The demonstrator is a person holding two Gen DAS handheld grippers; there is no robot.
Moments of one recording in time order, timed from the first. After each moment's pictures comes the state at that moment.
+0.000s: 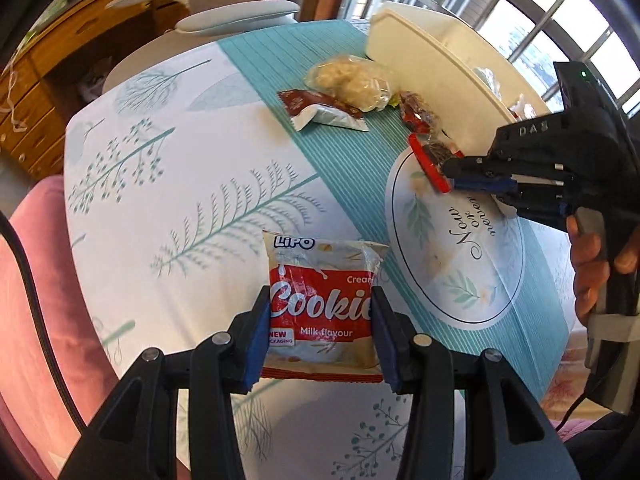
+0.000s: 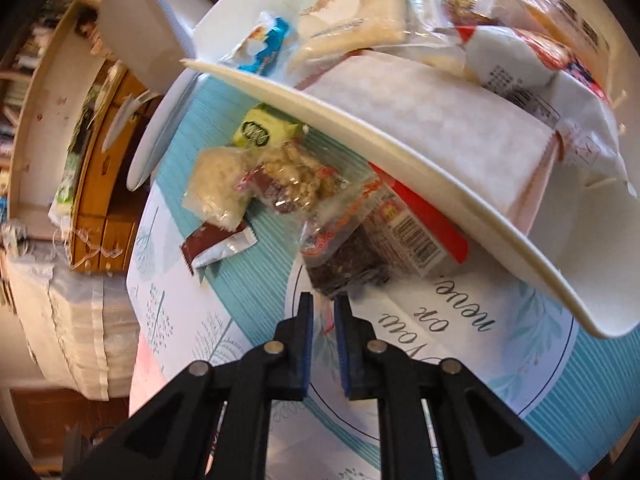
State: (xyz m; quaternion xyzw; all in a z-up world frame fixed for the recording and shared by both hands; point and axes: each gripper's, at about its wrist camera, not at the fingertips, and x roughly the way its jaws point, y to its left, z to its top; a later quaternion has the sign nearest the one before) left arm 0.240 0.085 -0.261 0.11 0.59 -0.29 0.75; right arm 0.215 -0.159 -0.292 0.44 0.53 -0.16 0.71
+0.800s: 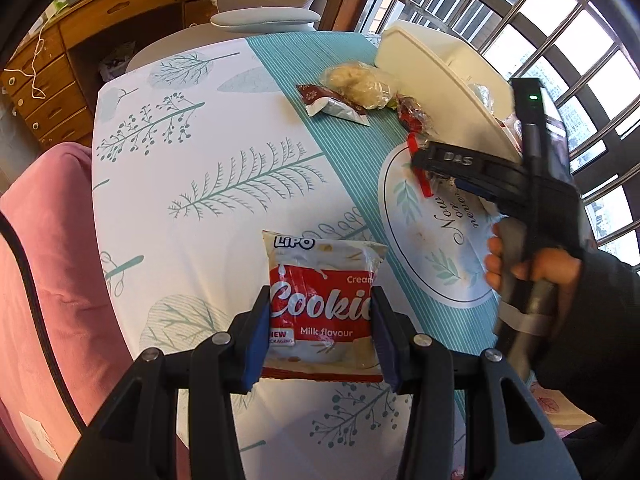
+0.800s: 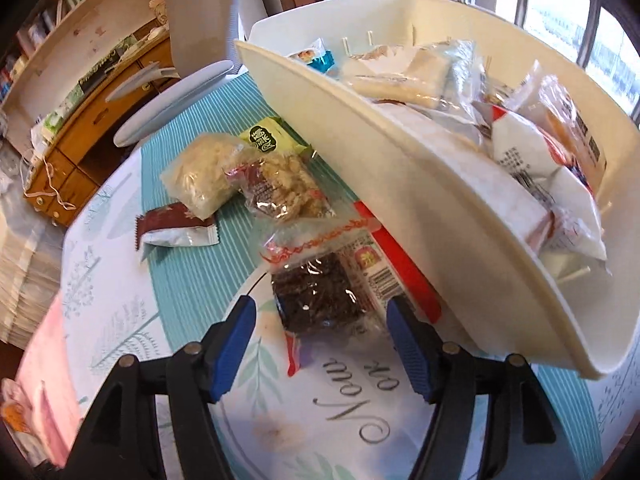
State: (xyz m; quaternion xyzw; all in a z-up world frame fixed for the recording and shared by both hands) left arm 0.213 0.108 -0.246 0.06 0.59 -0.28 0.76; right arm 0.218 -0.132 -0.300 0.22 0.50 -0.21 0.81
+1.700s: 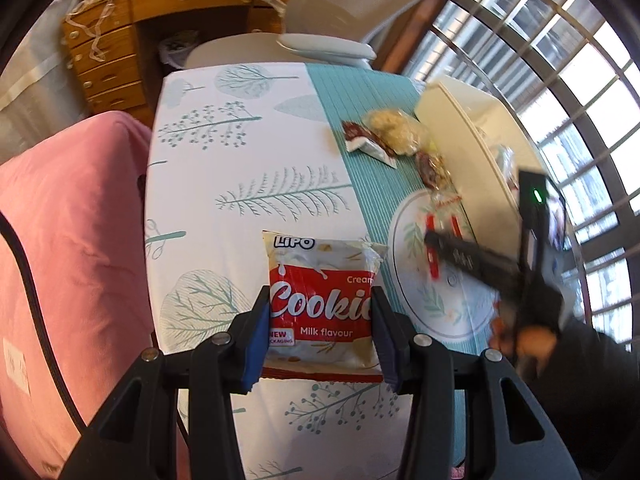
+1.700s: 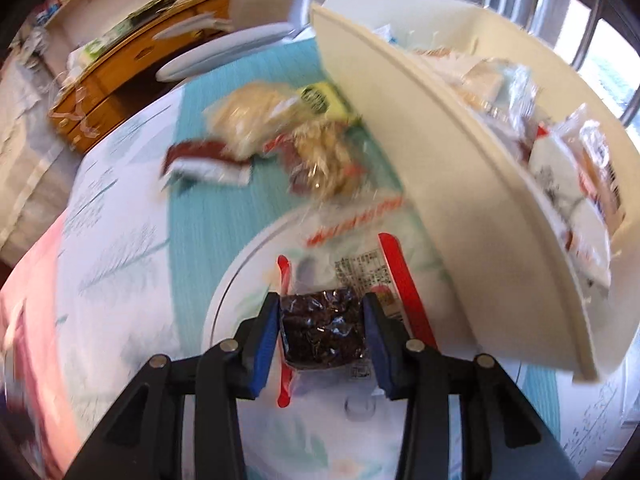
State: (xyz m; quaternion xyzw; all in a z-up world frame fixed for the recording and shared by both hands) left arm 0.200 0.123 -0.204 -0.02 0.57 -0.17 0.80; right arm 0.203 -0.116 -0.299 0.15 0.55 -0.11 0.81
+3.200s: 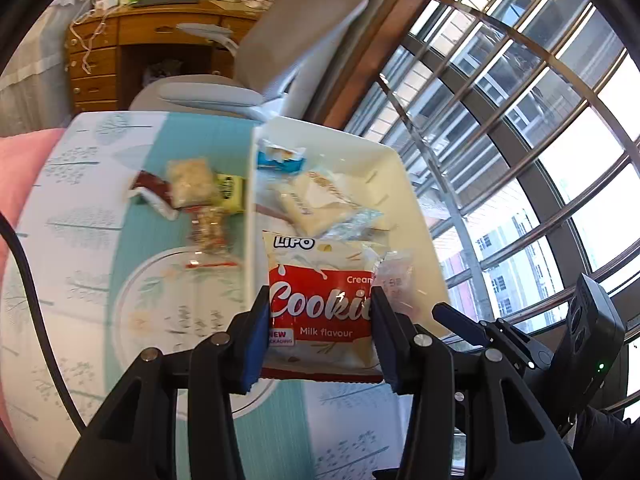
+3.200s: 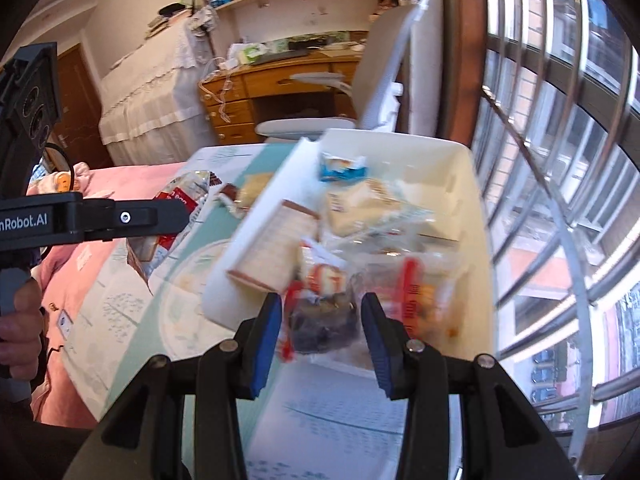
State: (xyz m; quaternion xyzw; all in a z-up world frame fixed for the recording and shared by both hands) left arm 0.162 -0.158 -0.152 -0.12 0.49 -0.17 0.84; right arm 0.113 -0.333 -0.173 0.01 0.44 0.14 0.89
